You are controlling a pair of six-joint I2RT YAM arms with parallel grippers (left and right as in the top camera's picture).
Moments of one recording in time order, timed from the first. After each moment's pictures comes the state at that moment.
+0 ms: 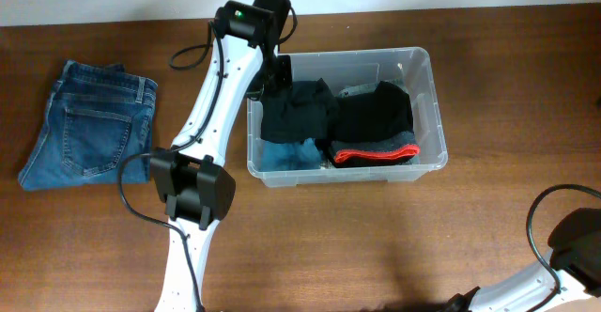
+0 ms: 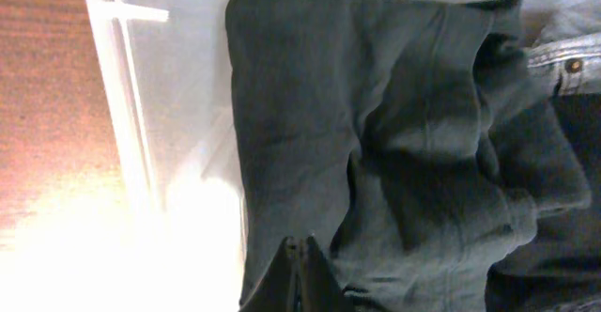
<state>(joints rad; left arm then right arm) -0.37 2.43 2.57 -1.56 0.03 -0.40 -0.77 1.96 2.34 -1.64 -0.17 -0.09</state>
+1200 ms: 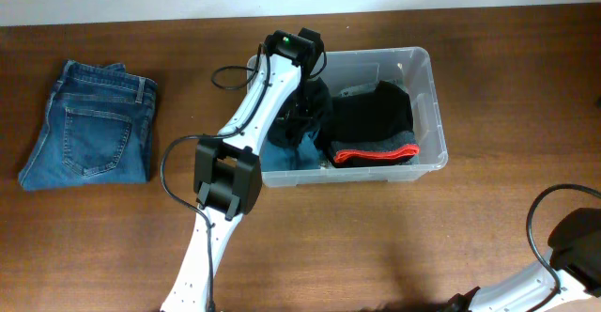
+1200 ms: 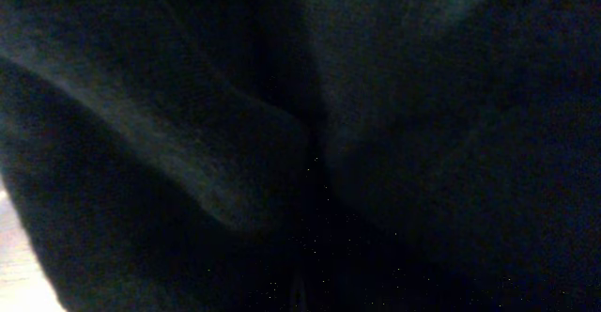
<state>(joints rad) -0.47 2.67 2.60 -1.60 -0.02 -0.39 -0.77 1.96 2.34 -1.64 -0.17 -0.09</state>
